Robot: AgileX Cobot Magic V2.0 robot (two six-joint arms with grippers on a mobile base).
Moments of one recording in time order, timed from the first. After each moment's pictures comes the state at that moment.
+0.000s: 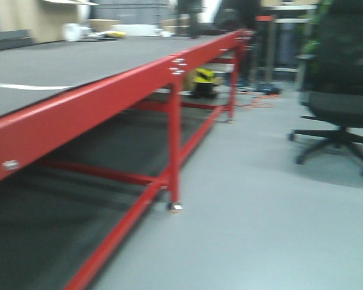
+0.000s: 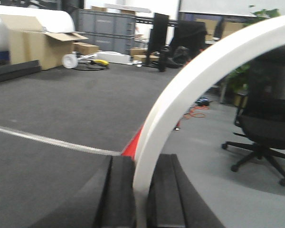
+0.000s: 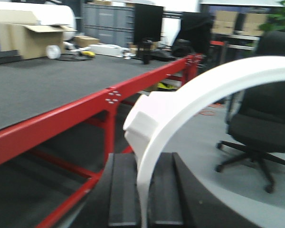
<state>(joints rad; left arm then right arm) -0.05 0.35 -0.68 0.05 0.38 -0.10 -0.14 0.34 -0.70 0.14 0.46 -0.15</state>
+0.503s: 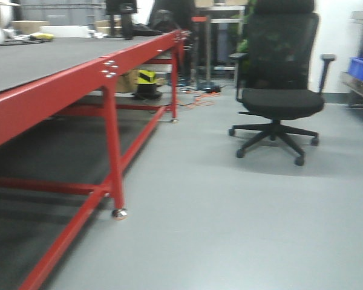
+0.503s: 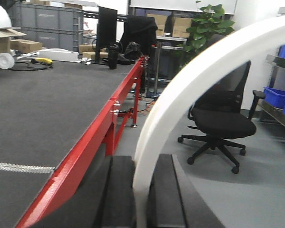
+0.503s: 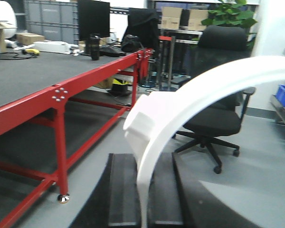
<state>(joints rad) -0.05 0.35 -0.68 0.05 0.38 -0.10 -0.14 0.34 -0.70 0.14 0.46 -0.15</state>
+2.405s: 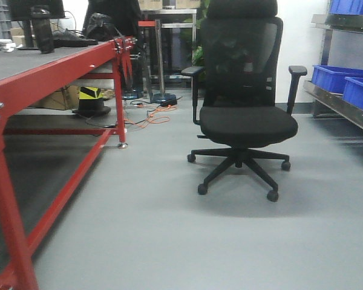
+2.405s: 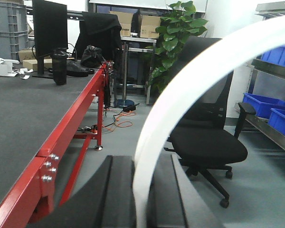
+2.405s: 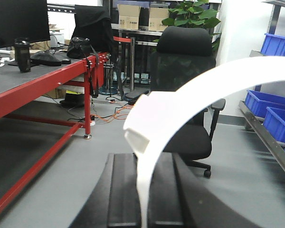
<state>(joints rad) -0.05 0.35 -0.68 0.05 0.38 -0.10 -0.14 0.34 -0.70 0.14 0.46 -0.15</state>
